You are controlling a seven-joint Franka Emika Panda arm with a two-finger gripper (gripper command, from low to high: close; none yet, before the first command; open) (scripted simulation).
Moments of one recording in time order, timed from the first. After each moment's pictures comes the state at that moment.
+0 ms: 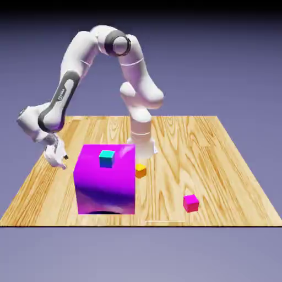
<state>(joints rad) -0.79 0.39 -0.20 -2.24 0.35 1.96 0.95</state>
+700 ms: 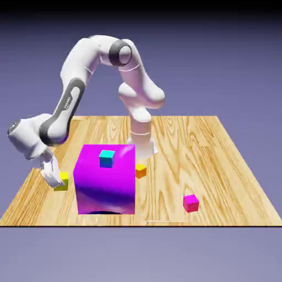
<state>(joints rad) -0.56 0.51 -0.07 -1.86 0.33 2.02 1.09</state>
